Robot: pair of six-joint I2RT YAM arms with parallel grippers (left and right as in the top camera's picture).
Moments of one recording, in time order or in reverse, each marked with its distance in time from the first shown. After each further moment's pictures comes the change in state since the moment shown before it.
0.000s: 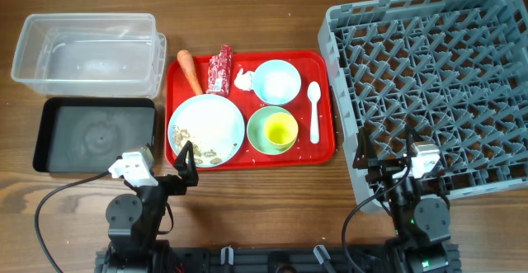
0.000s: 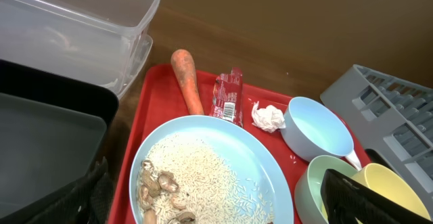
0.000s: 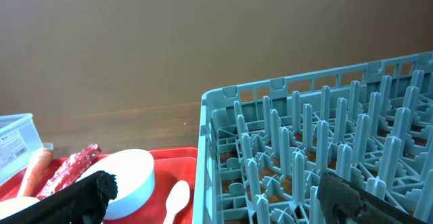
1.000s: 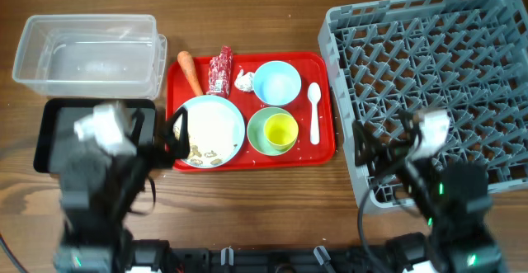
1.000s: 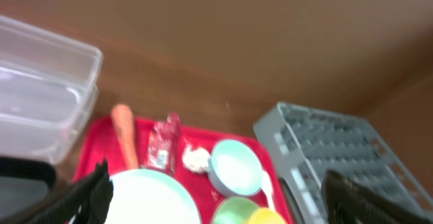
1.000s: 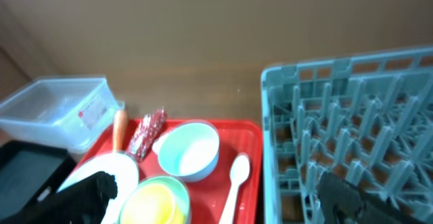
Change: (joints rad) left arm 0.000 0.570 0.657 -0.146 0.153 -0.064; right arm 0.000 0.502 0.671 -0.480 -0.233 0.039
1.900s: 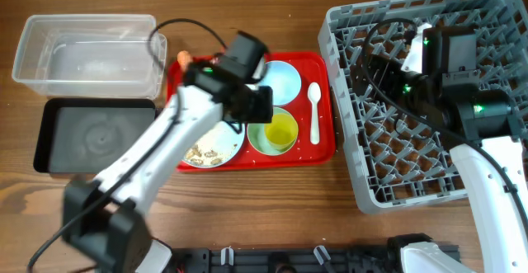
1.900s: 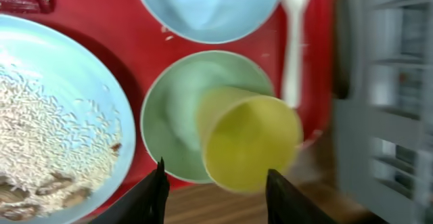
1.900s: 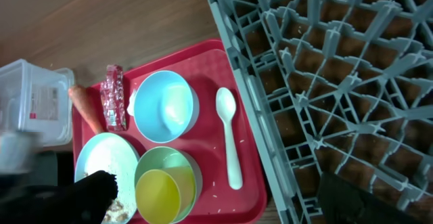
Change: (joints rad) left arm -0.520 1.104 0.630 -0.475 -0.102 -0.048; right arm -0.116 0.745 0.640 -0.502 -0.058 0.232
